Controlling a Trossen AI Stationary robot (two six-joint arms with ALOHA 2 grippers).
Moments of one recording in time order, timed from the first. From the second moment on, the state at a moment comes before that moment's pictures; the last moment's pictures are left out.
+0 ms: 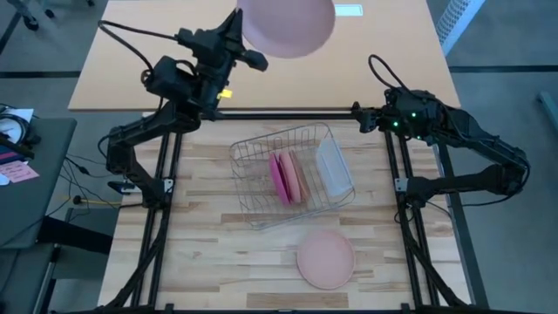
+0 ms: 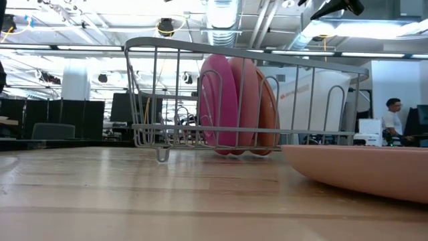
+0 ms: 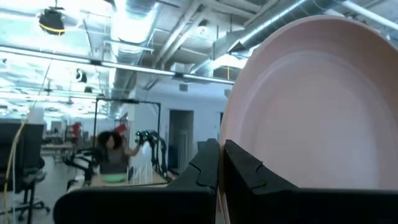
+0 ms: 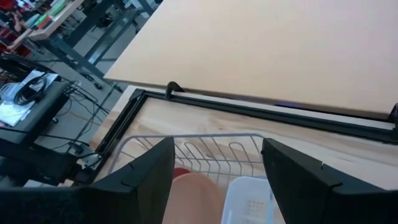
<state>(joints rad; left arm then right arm) 0.17 1.61 2.02 0.41 -0.87 0.59 -0.33 0.99 1.34 -0.85 0.37 0.75</state>
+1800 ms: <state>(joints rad) 0.13 1.61 2.03 0.04 -1.18 0.20 -0.34 0.99 1.34 -0.29 0.34 0.57</state>
